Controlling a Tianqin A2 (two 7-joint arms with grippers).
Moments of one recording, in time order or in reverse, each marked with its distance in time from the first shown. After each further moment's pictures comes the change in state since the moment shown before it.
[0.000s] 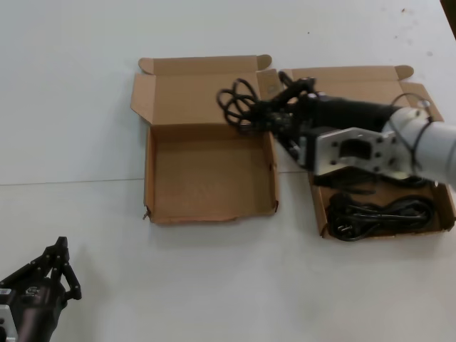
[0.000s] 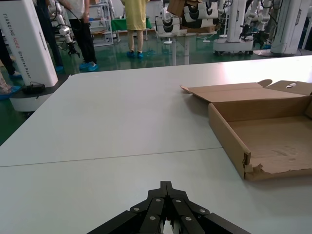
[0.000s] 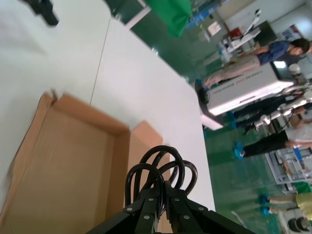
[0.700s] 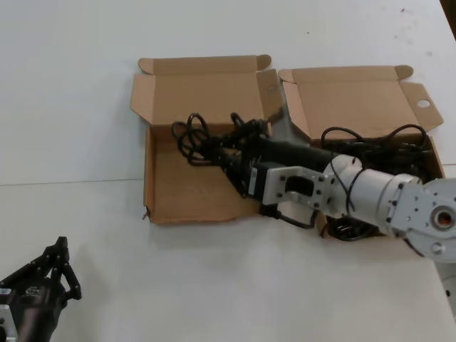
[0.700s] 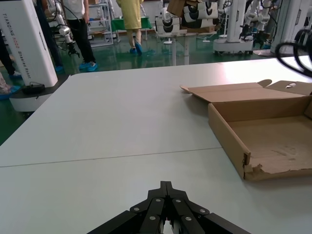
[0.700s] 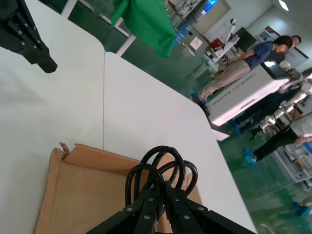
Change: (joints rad) left arm 0.000 0.000 0.000 0.000 0.000 0.000 0.000; right arm -0.071 -0.059 -0.145 -0.190 0.153 0.267 0.000
